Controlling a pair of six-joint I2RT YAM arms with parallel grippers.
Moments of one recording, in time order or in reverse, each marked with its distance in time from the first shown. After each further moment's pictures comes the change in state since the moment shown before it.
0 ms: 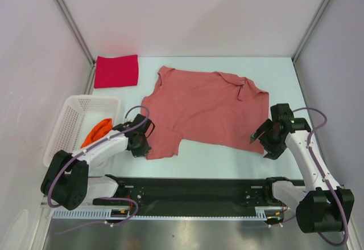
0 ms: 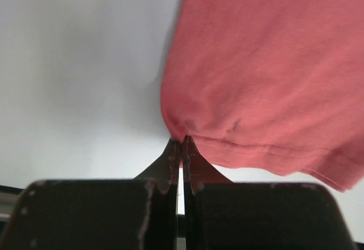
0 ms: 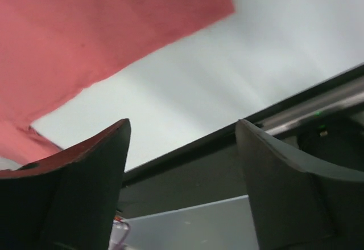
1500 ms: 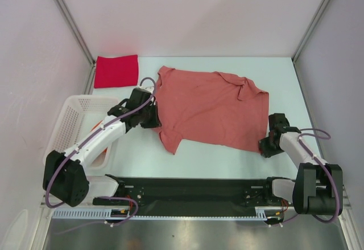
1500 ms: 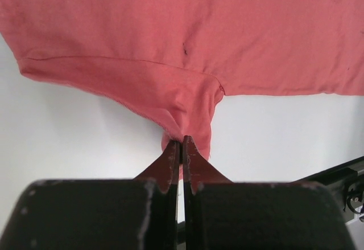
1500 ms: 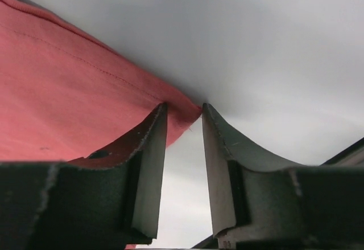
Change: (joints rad) left arm 0.018 0.034 0.351 0.100 0.251 0.396; right arm -0.096 0.153 -0.285 0.372 0.201 0.393
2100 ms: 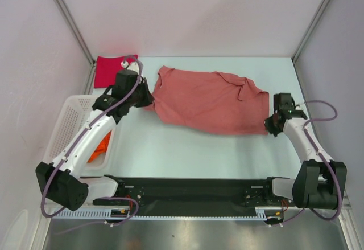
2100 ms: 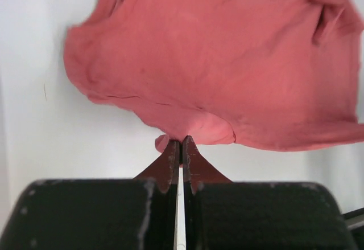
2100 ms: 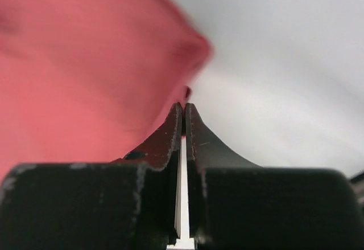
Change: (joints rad) left arm 0.069 -0.042 0.223 -0.006 -0.107 0.024; right arm 0.000 0.048 0.246 -0.003 0.068 -0.191
